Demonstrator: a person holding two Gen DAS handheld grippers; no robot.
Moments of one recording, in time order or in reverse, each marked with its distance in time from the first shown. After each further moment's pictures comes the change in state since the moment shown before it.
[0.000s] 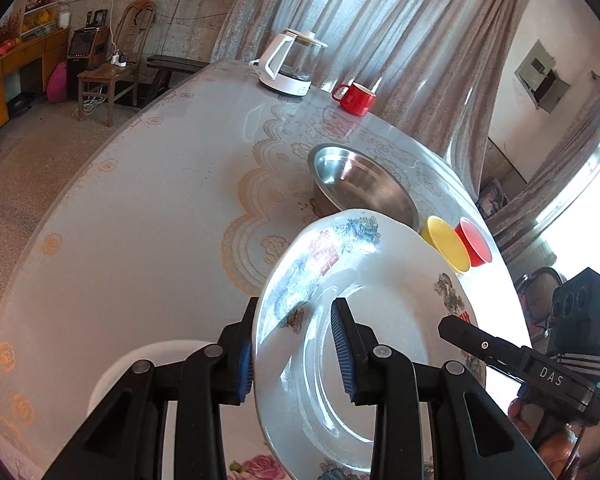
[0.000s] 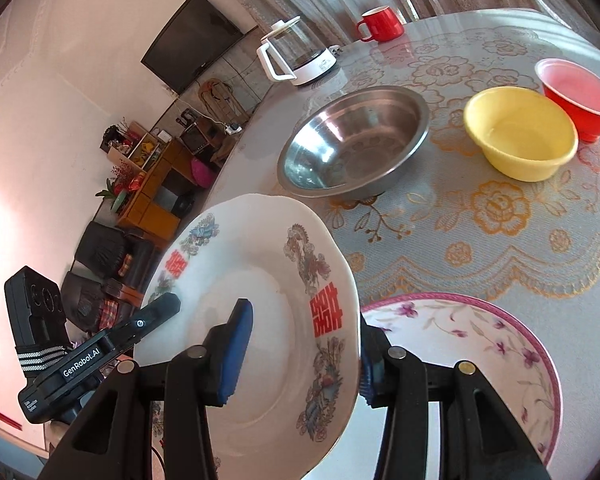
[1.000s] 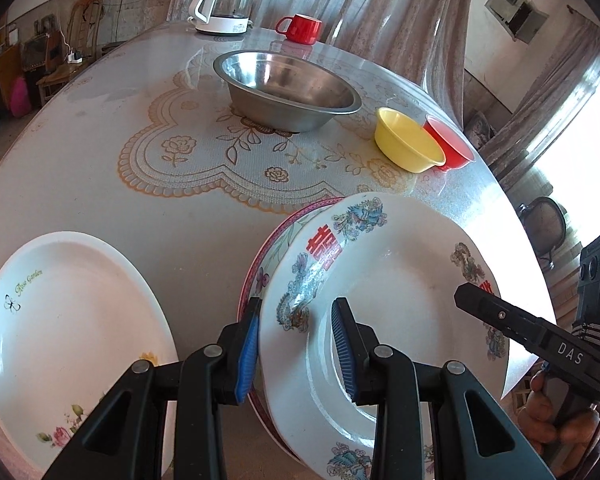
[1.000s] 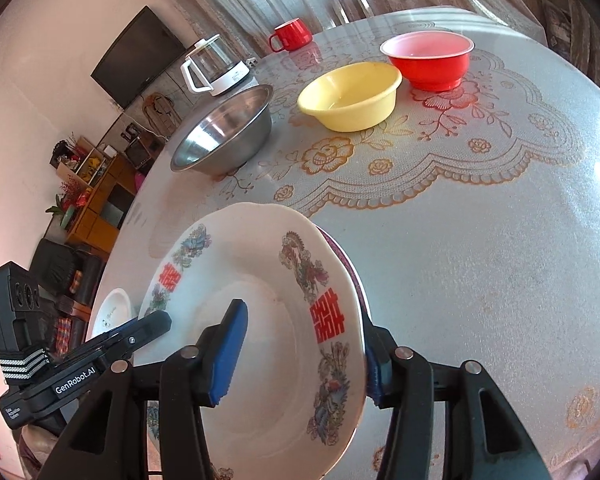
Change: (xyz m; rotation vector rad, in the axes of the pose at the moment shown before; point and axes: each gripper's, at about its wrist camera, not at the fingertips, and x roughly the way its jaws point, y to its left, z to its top) left arm 0.047 -0.069 -0.070 0.147 0.153 -0.002; right arm -0.067 -0.078 -0.060 0.056 -0.046 -0.199
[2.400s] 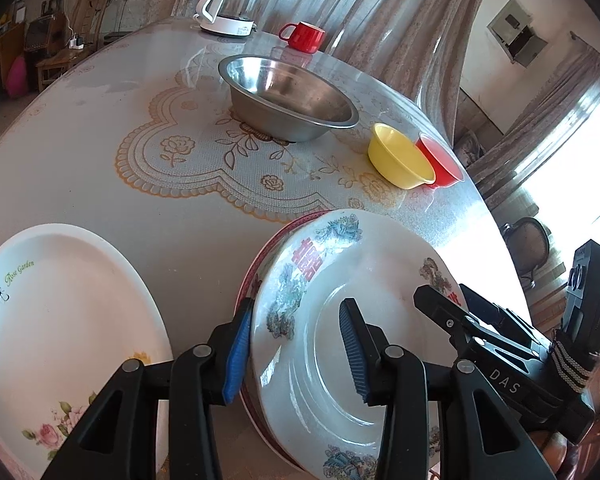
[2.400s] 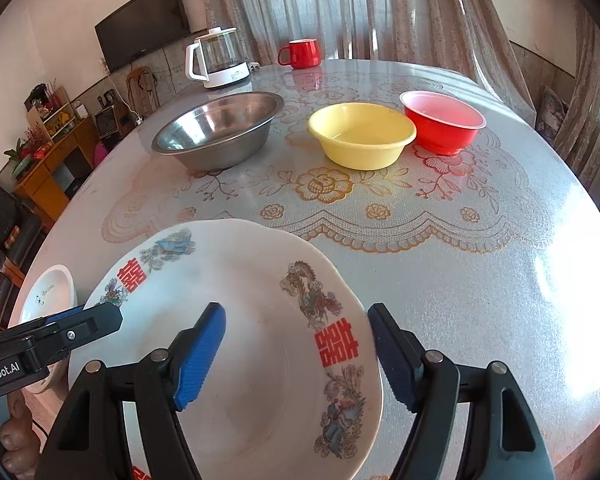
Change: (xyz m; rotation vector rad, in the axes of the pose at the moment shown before) left arm -0.004 0.008 0.003 -0.061 -0.025 -0.073; right arm 0.014 0.037 0.001 -0.224 -0.082 -0.258
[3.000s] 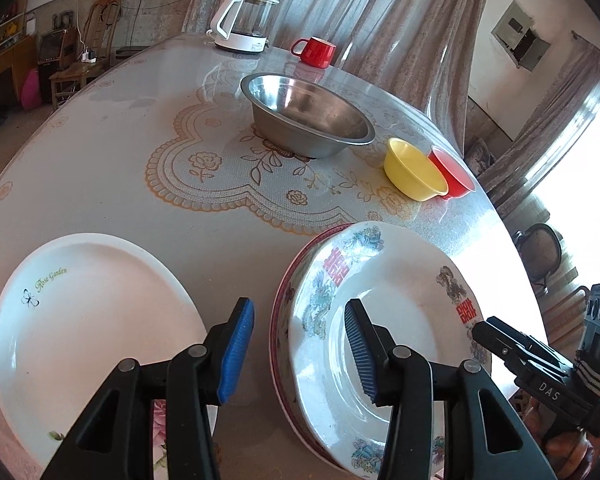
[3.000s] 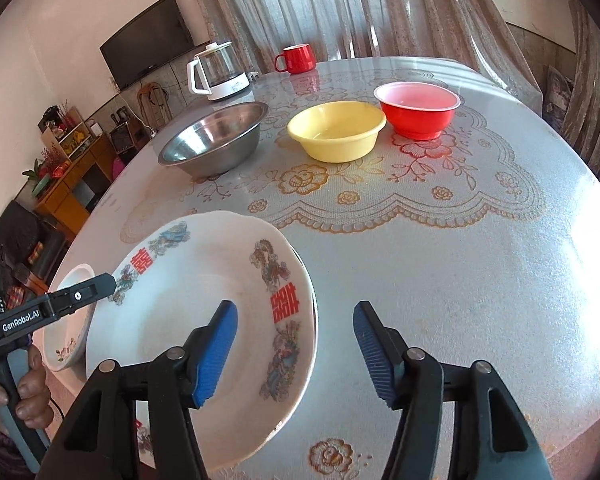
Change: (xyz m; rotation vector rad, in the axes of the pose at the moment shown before) left arm -0.014 0.010 -0.003 0.008 -0.055 0.058; right arm -0.032 -0.041 -0.019 0.054 0.002 0.088
